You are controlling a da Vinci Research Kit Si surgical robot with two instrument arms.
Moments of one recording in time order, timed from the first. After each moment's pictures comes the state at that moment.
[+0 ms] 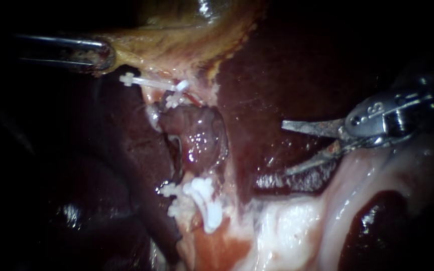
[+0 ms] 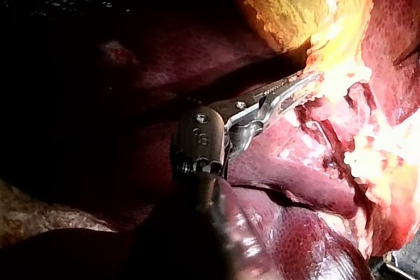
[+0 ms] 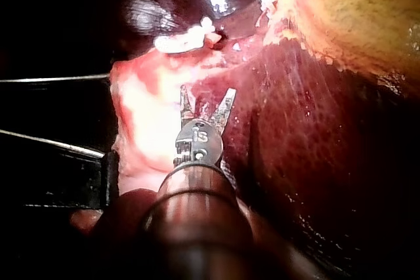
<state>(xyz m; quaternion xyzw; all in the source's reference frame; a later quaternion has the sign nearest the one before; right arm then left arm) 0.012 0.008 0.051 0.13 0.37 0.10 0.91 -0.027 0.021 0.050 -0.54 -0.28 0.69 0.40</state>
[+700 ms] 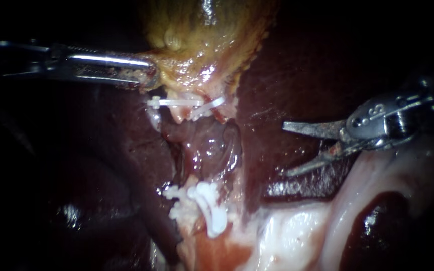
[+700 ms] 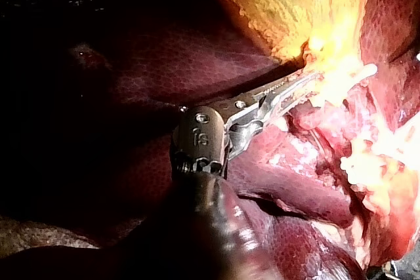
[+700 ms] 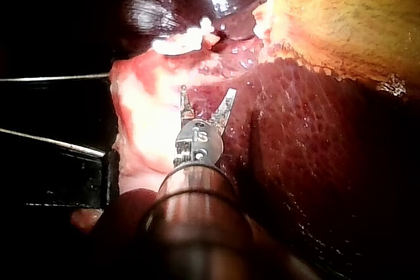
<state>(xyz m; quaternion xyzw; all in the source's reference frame) 0.012 0.008 0.051 0.14 0.37 0.10 0.91 -0.032 0.020 0.055 -0.54 -0.28 0.69 0.39</state>
